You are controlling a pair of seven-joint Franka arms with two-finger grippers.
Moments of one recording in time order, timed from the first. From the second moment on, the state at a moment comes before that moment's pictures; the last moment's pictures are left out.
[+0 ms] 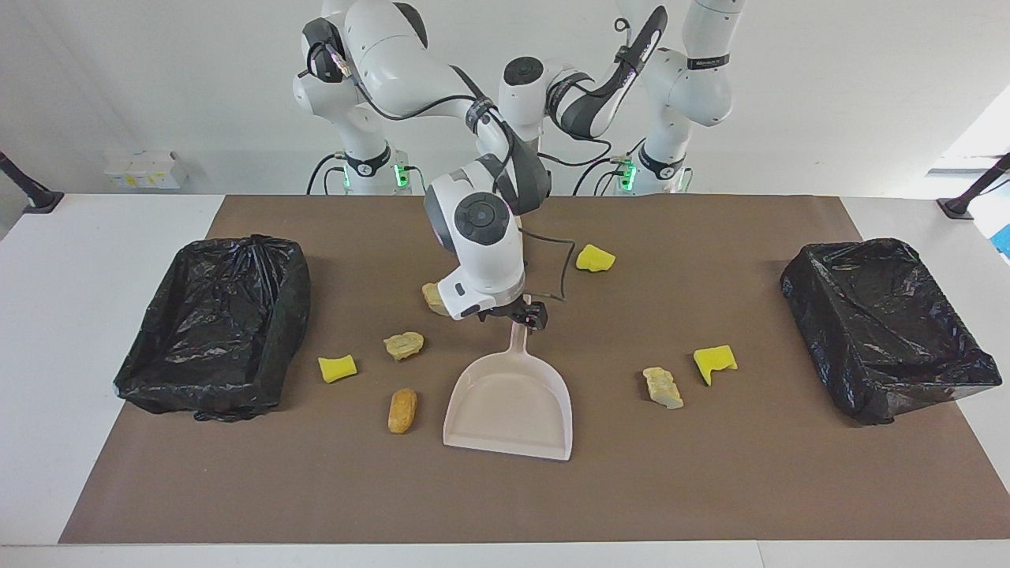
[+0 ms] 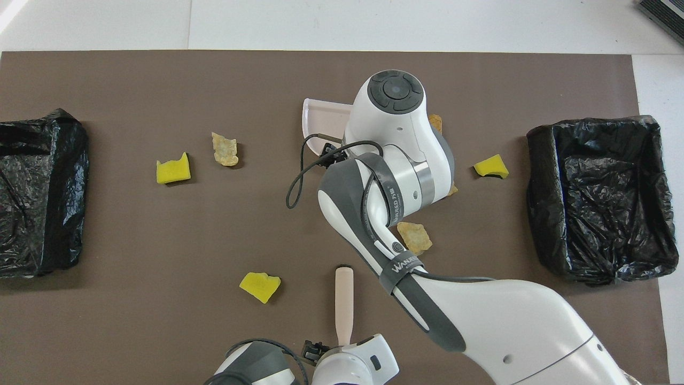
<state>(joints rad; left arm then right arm) -1.06 -0.09 -0.03 -2.39 -0.08 2.28 -0.66 0.53 0.60 -0.06 -1.32 0.23 1.88 0.78</state>
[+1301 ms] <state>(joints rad) -1.07 -0.10 -0.02 -2.42 -0.08 2.31 -0.80 0.54 0.59 -0.06 -1.42 0.23 1.98 0.67</state>
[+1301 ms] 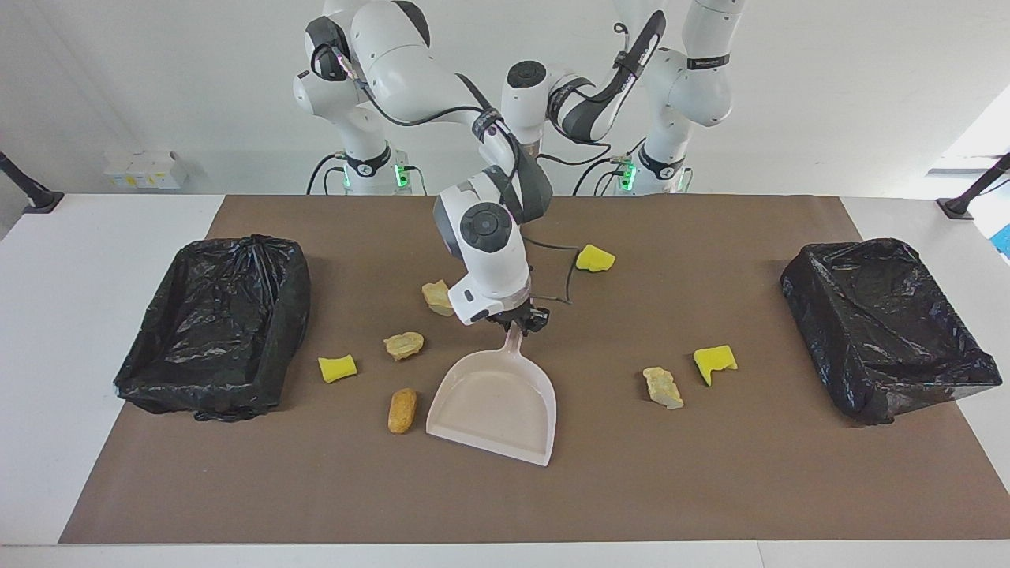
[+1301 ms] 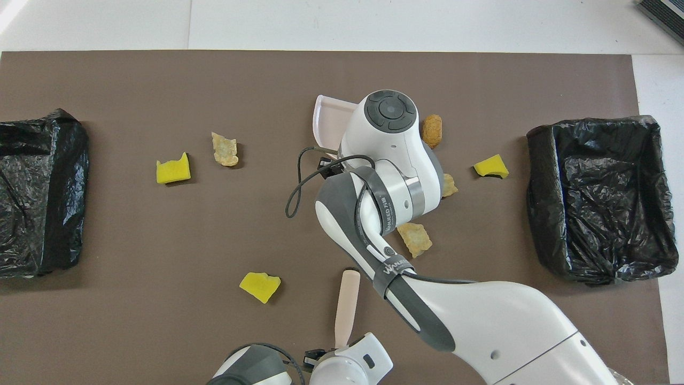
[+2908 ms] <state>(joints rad) -0.04 0.00 0.03 -2.15 0.05 2.10 0.10 0.40 0.24 -0.06 -1.68 -0.02 1.67 -0.83</state>
